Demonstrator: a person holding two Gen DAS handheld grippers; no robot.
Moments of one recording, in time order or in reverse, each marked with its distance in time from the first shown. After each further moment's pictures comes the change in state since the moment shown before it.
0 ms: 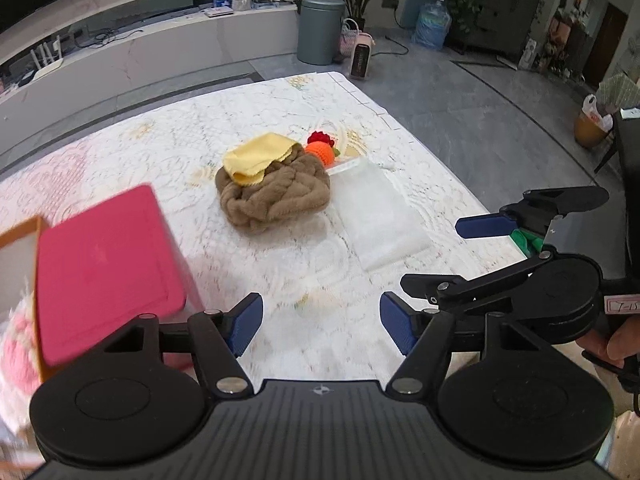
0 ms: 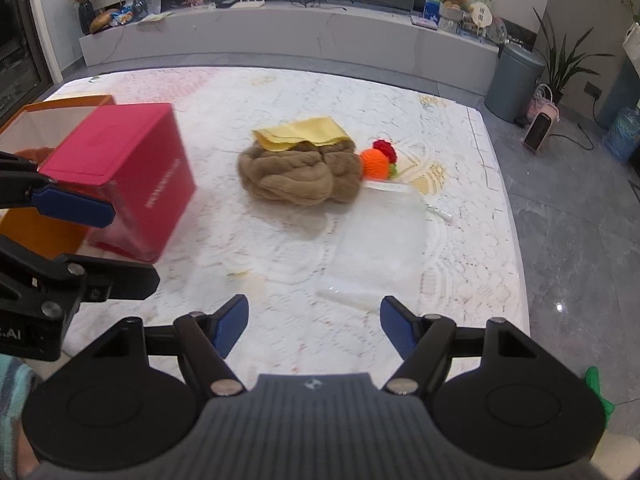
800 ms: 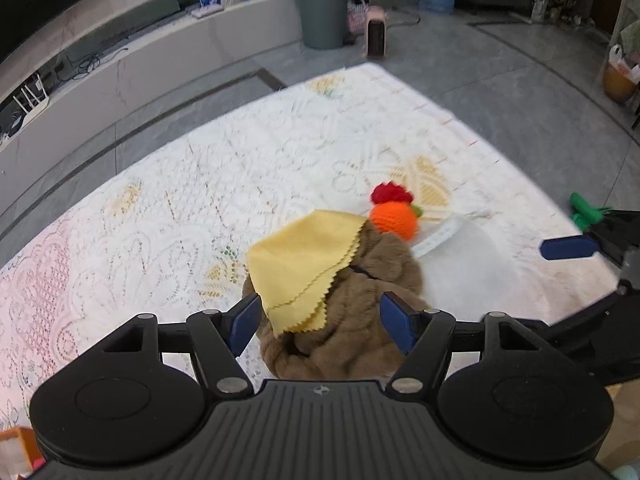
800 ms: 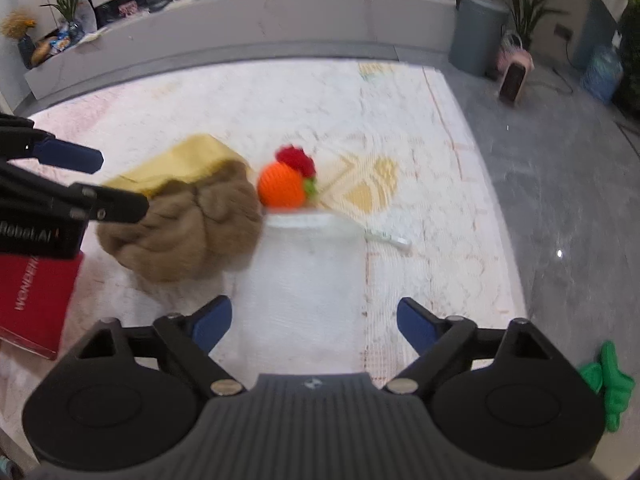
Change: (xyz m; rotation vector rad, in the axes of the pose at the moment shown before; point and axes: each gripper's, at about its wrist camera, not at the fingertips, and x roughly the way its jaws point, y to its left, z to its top) left arm 0.126 0.035 0.103 0.139 0.078 0.118; right arm 0.105 -0.079 0.051 0.182 0.075 -0.031
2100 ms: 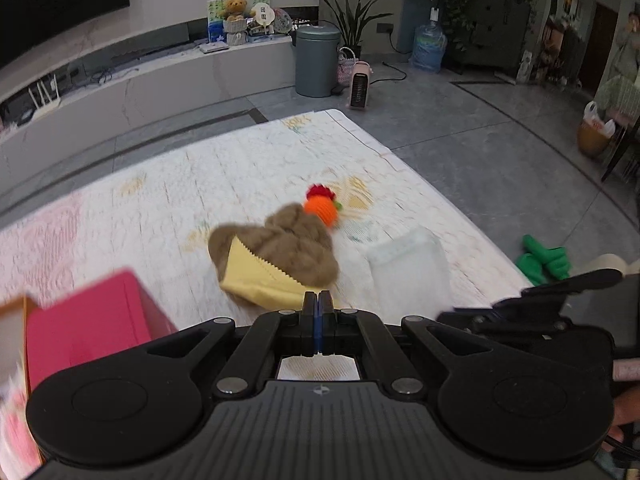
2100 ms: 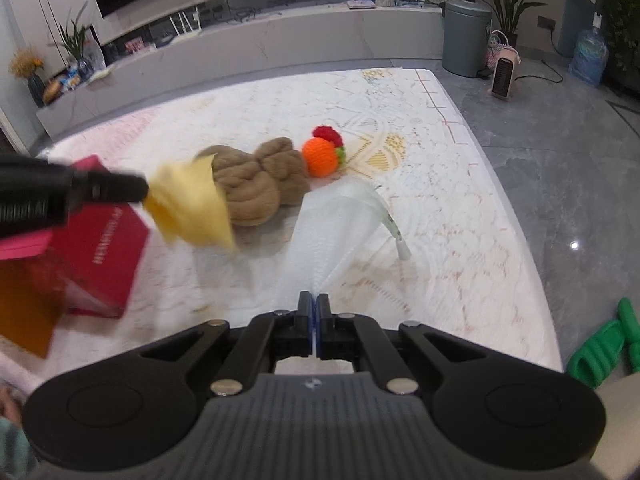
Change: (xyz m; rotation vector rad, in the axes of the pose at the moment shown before) left arm -0.110 -0.039 -0.080 -0.115 -0.177 -0.093; right arm -0.081 0.028 -0.076 0.098 -0.102 0.063
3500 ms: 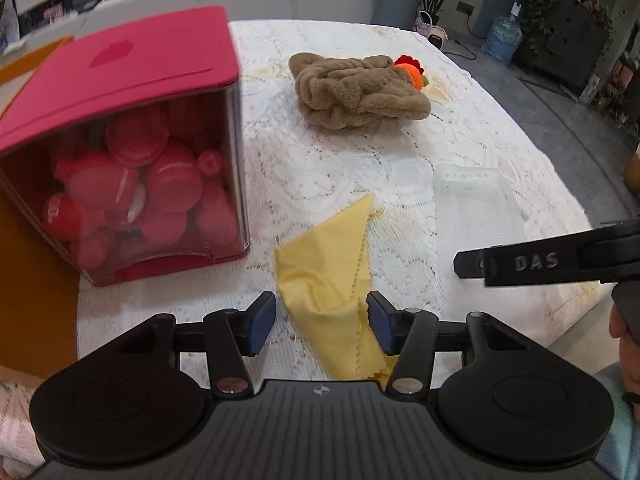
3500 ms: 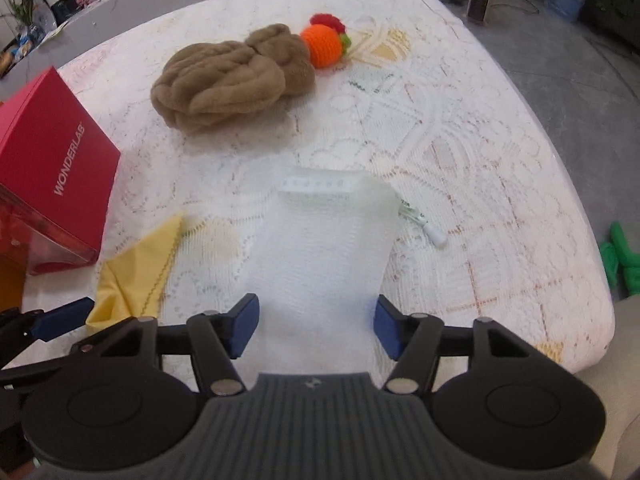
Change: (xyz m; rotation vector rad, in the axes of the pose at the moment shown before) left arm 0.042 0.033 -0.120 -0.235 0.117 0.094; right arm 0.055 0.039 -0.032 0.050 0.212 -0.123
